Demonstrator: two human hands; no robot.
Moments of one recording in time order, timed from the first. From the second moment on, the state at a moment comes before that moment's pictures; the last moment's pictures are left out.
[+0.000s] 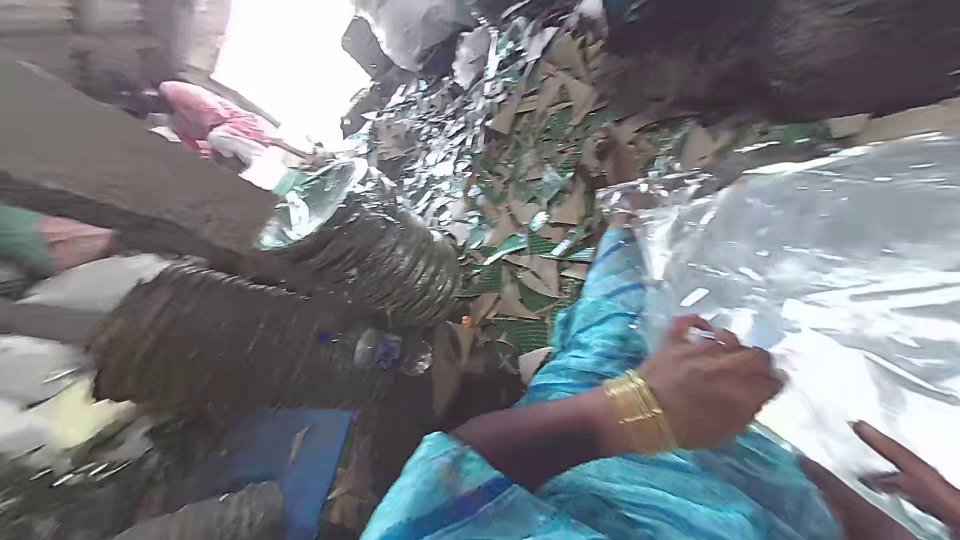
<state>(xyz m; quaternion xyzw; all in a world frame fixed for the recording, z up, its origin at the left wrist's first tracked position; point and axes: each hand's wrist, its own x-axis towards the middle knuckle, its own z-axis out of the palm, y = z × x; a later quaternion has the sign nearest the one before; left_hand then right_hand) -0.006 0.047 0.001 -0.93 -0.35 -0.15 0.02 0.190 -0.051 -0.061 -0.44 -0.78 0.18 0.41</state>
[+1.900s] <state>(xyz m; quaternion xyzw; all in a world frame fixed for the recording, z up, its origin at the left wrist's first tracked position) -0.065 -0.001 -0.119 -0.87 -0.37 -0.32 -0.07 0.421 0.025 -0.089 -0.75 0.03 0.29 0.59</state>
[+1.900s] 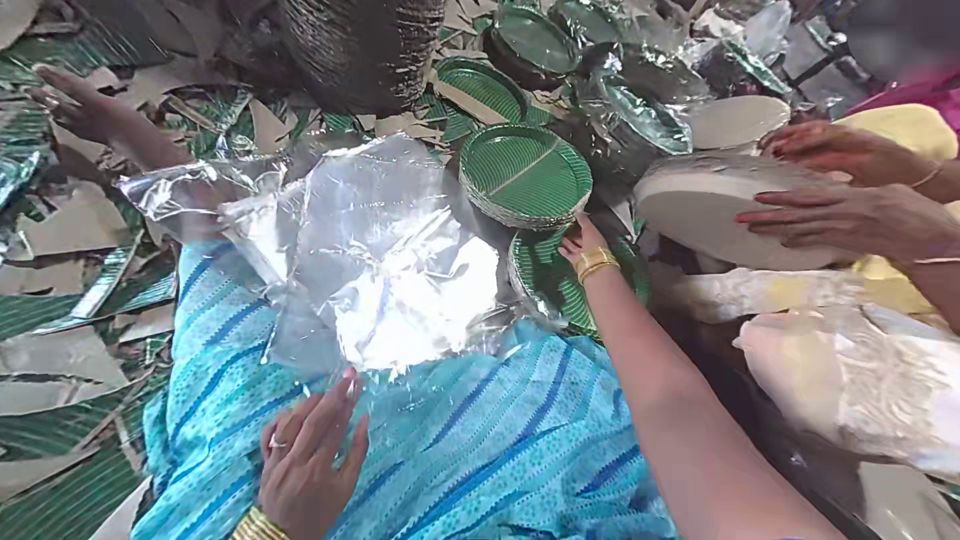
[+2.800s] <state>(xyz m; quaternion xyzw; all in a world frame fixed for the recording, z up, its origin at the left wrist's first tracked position) -0.053 0.108 -0.081 -0.74 -0.42 -0.12 -0.51 0.258 -0.180 0.018 -0.66 -0.20 0.48 0.54</state>
